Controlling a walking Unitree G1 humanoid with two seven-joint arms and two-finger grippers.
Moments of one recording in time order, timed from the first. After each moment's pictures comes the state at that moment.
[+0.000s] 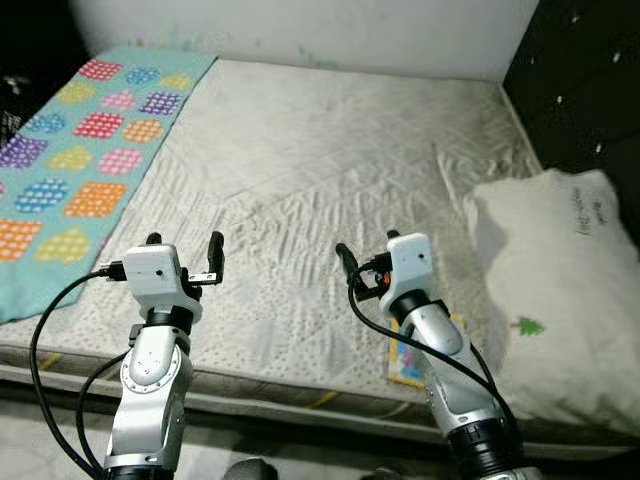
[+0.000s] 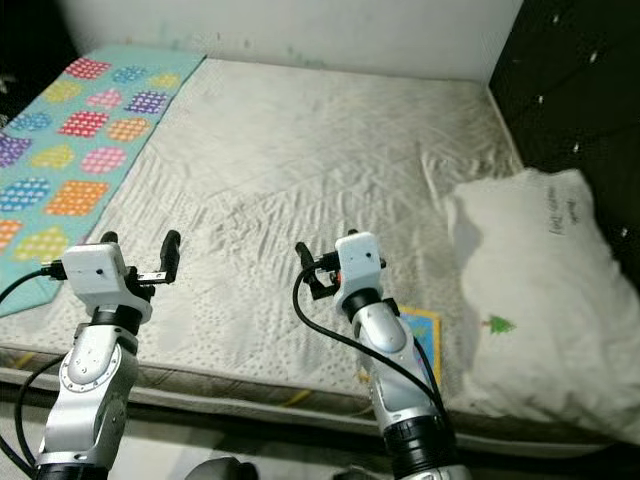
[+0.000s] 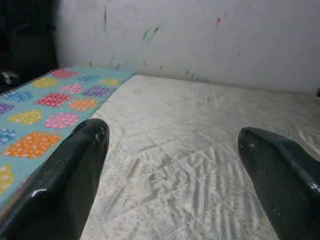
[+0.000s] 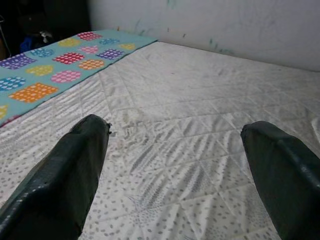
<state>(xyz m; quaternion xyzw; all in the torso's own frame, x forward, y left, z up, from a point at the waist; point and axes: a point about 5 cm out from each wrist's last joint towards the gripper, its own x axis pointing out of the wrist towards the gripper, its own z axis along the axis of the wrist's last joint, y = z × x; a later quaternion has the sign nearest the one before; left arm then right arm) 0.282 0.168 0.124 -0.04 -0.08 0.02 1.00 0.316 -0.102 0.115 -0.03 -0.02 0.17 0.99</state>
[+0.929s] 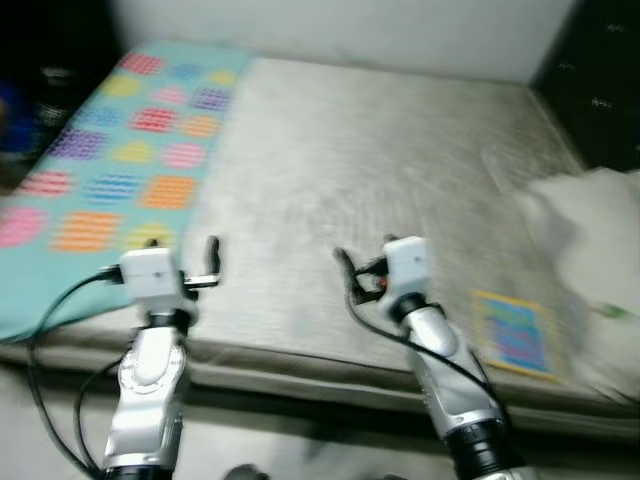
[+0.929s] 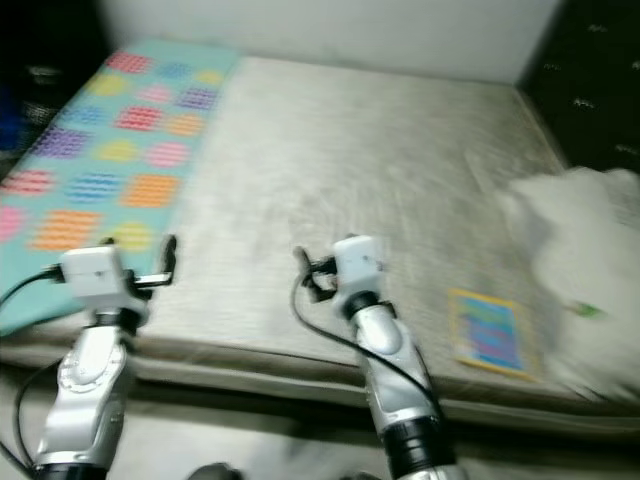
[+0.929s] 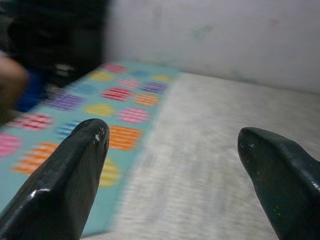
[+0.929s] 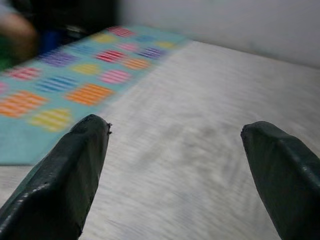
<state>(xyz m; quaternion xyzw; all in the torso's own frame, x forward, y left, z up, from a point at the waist) 0.283 0.178 0.122 -0.03 -0.07 0.04 1.00 0.318 -0.094 0.114 -0.03 -0.02 0.18 0.98</state>
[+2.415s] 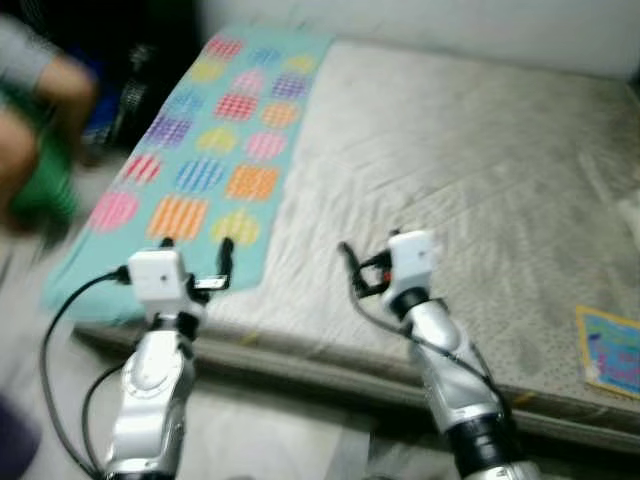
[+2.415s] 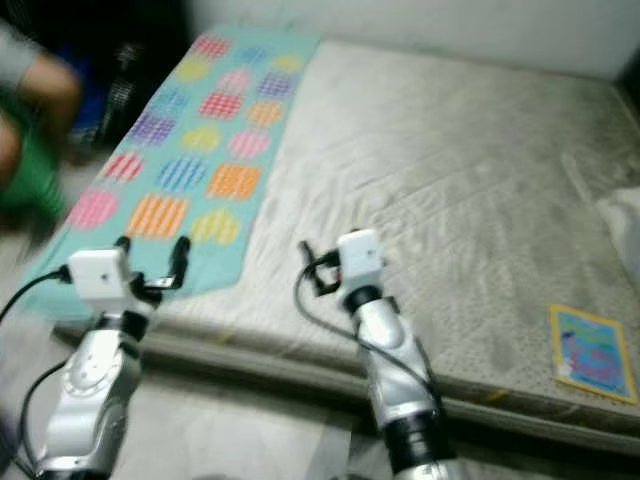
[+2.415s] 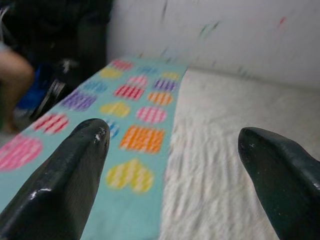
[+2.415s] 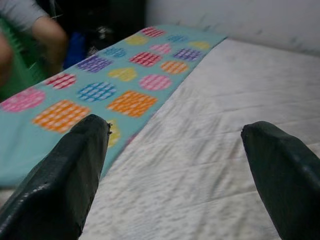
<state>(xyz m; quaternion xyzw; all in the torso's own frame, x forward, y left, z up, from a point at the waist) 0.282 0.168 0.127 -0.05 -0.09 -0.01 0.99 0.320 -0.098 0.114 -0.02 -0.01 0.16 0.99</state>
